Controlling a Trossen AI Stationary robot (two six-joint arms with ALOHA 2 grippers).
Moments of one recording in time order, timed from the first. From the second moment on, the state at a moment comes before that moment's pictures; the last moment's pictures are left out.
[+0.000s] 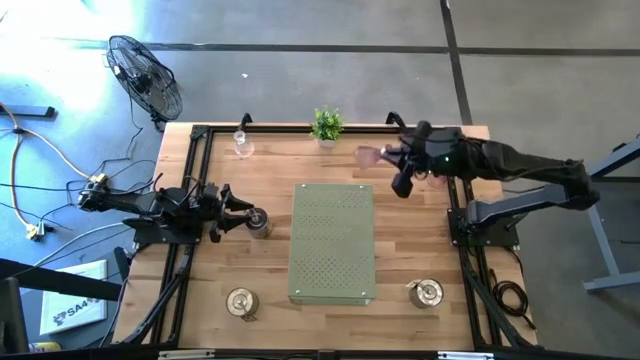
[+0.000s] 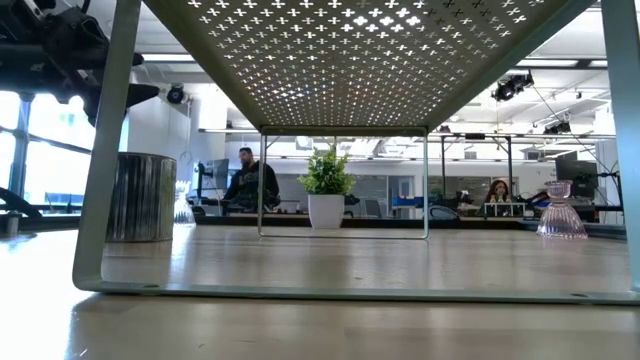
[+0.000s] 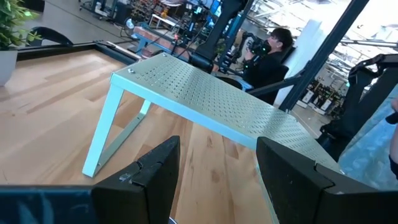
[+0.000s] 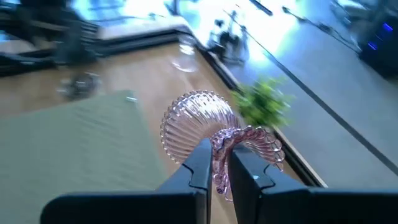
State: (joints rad) left arm -0.19 0.01 0.04 0.00 -0.22 -0.46; right arm -0.11 1.03 1.16 -0.63 0.32 0.11
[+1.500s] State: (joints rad) left arm -0.19 0.01 0.04 -0.02 -0.16 -0.45; right arm 0.66 1.94 2.25 -1.53 0.43 0.81
